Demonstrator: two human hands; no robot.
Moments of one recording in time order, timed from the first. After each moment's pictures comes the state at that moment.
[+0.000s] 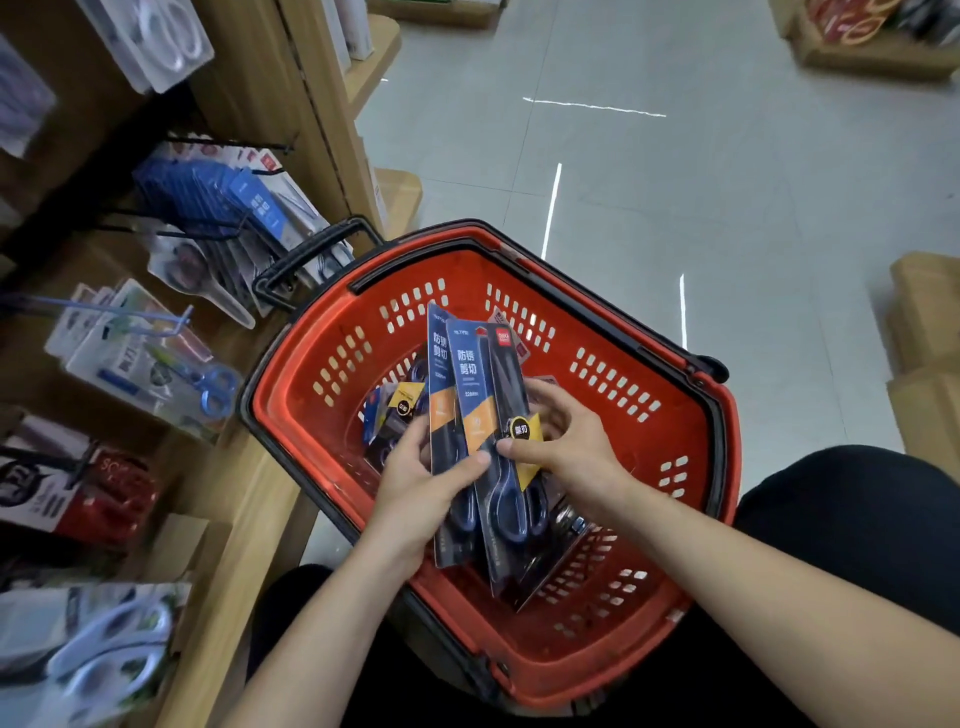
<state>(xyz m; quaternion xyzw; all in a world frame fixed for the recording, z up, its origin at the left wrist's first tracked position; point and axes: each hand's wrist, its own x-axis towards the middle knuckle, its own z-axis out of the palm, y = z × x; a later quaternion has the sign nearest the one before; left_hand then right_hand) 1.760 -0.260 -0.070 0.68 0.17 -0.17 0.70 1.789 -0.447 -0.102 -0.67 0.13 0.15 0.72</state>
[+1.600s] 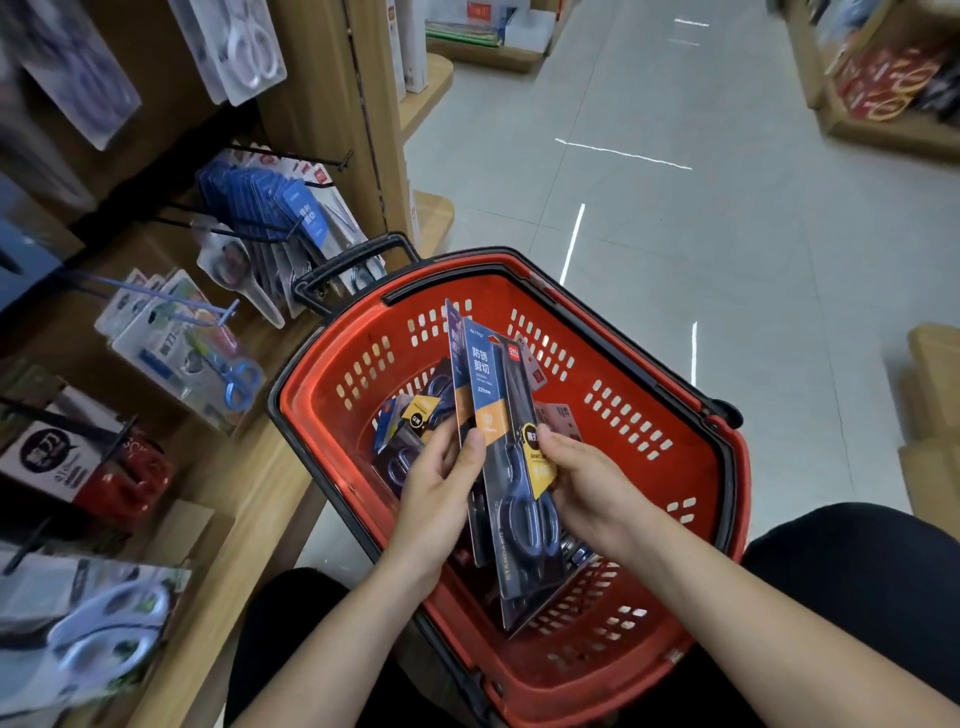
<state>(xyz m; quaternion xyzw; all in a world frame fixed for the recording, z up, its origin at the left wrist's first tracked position) 1.751 -0.270 -0.057 0.64 0.12 -0.11 0.75 1.792 -0.440 -0.088 -0.46 0.20 0.28 0.82</state>
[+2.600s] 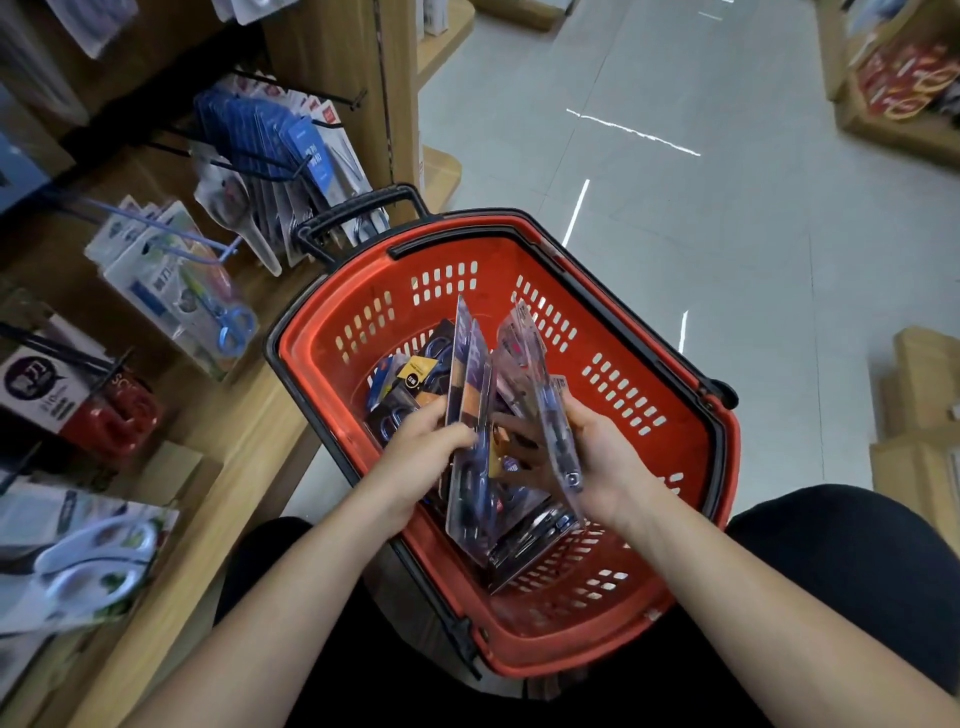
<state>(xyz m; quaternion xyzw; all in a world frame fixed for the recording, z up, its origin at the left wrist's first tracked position) 1.757 -0.245 -0.057 0.69 0.16 -0.23 0.67 1.792 -0.445 -0.089 -0.45 0.28 0.32 0.79</state>
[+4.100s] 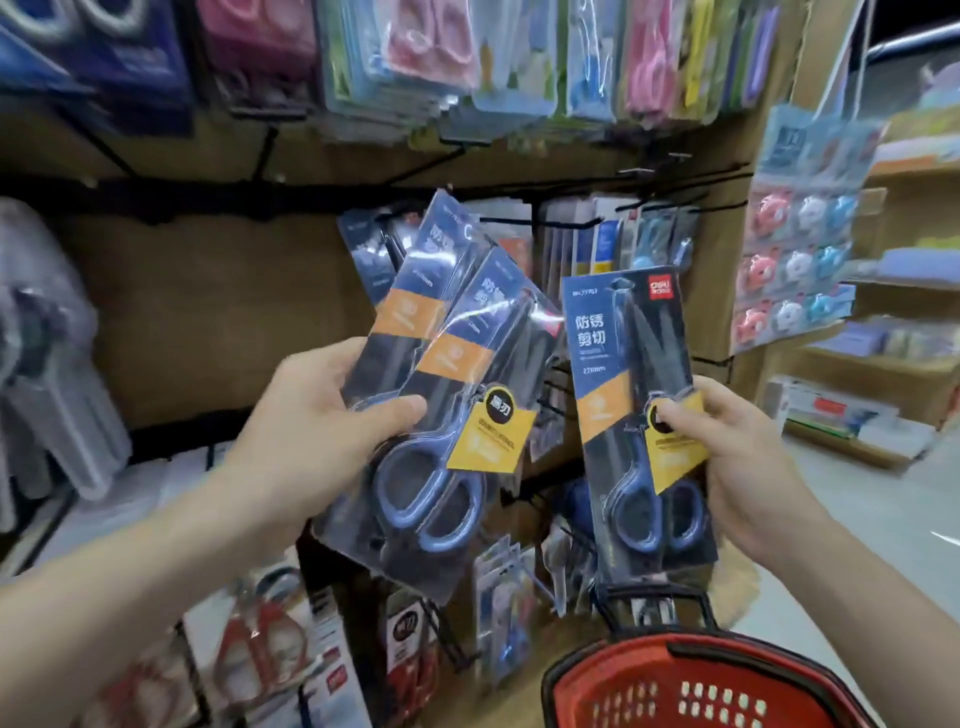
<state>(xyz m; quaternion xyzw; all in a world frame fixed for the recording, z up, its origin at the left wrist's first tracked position) 1.671 -0.061 0.293 0.78 0.13 0.39 0.48 1.919 -0.248 0.234 -0.53 -0.35 0.13 0.76</state>
